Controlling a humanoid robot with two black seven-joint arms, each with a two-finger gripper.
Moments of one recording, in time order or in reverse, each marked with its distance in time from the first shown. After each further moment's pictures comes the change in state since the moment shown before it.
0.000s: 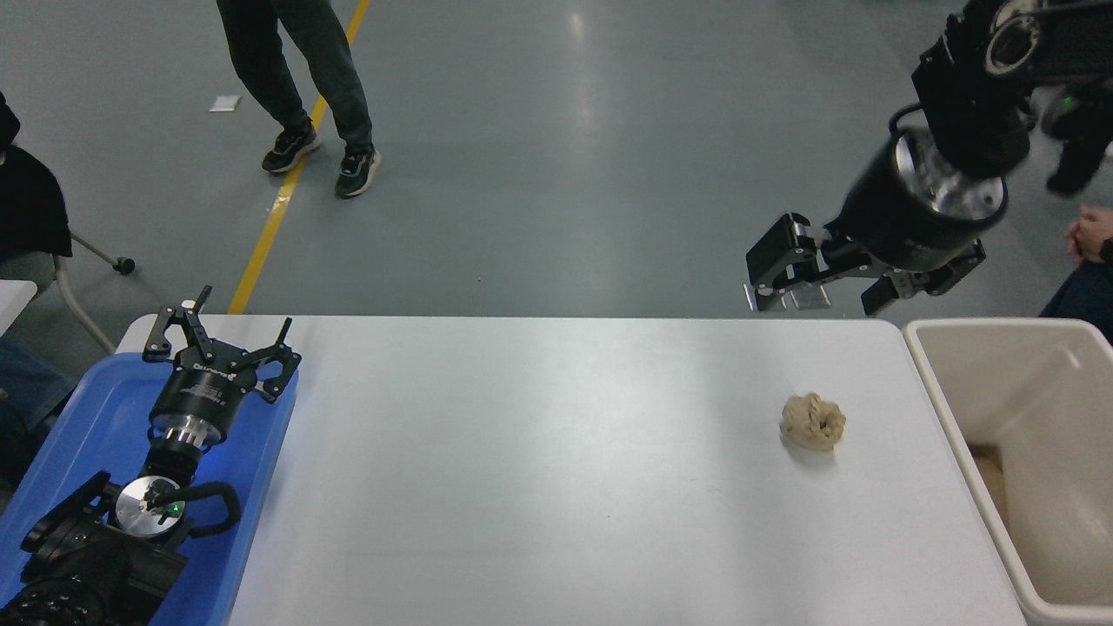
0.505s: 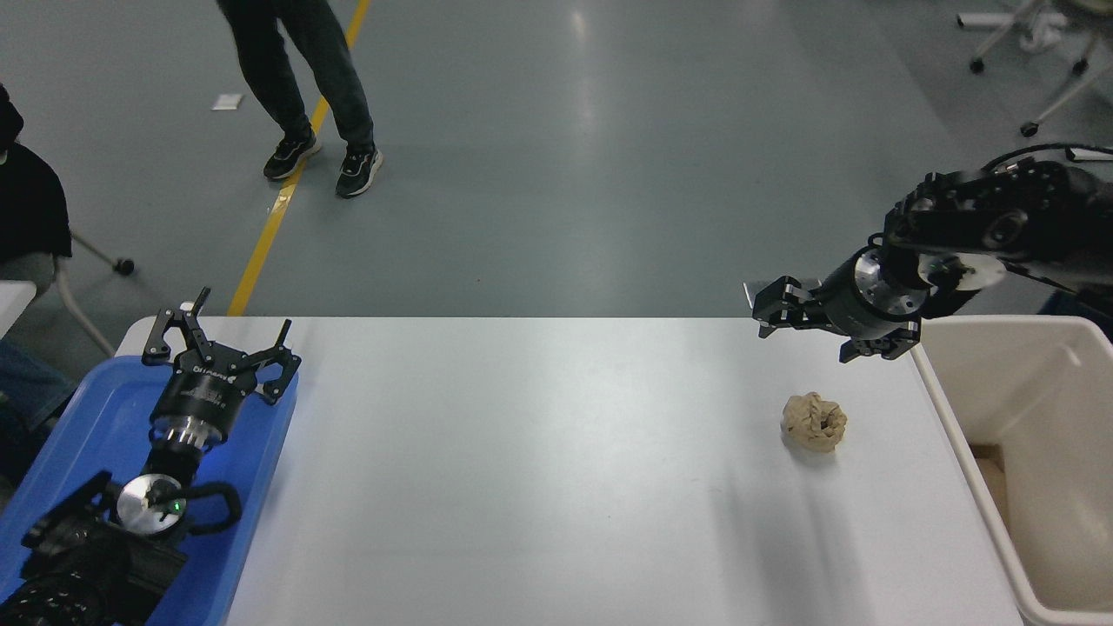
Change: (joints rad) left arm 0.000 0.000 0.000 0.000 0.000 0.000 0.001; right arm -0.651 0.066 0.189 -0.467 -0.003 -0.191 0.003
